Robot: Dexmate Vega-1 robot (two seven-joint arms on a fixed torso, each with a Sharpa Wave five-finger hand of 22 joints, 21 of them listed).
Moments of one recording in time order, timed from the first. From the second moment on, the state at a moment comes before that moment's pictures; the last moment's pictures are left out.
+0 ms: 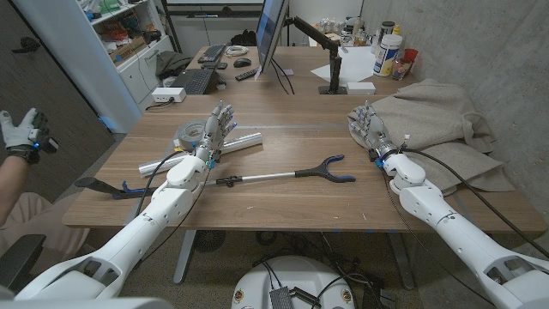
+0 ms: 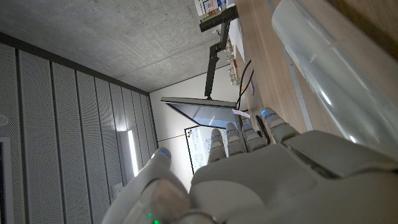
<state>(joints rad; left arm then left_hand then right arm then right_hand) 0.84 0.51 0.37 -1.31 -0.65 -0.29 -0.03 0.03 0.01 0.33 0.09 0.19 0.05 -0.08 0.19 0.17 0.04 -0.01 0.23 0.20 -0.03 -0.01 0.18 0.18 0.05 0.12 0.19 0.17 -0.85 -0.52 -0.37 -1.31 0.64 0.28 0.02 0.07 0.04 0.20 0.06 0.19 0.01 -0.02 0.19 0.18 0.00 0.02 0.20 0.19 -0.06 -0.02 0.20 0.20 0.15 0.08 0.18 0.17</state>
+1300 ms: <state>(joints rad) 0.84 0.51 0.37 -1.30 -0.65 -0.29 -0.03 0.03 0.01 0.33 0.09 0.19 0.06 -0.08 0.19 0.17 0.05 -0.01 0.23 0.20 -0.04 -0.02 0.18 0.18 0.06 0.06 0.20 0.17 -0.87 -0.61 -0.37 -1.45 0.54 0.21 -0.07 0.07 0.04 0.20 0.06 0.19 0.03 -0.02 0.19 0.18 0.00 0.02 0.20 0.19 -0.06 -0.03 0.20 0.20 0.14 0.08 0.18 0.17</state>
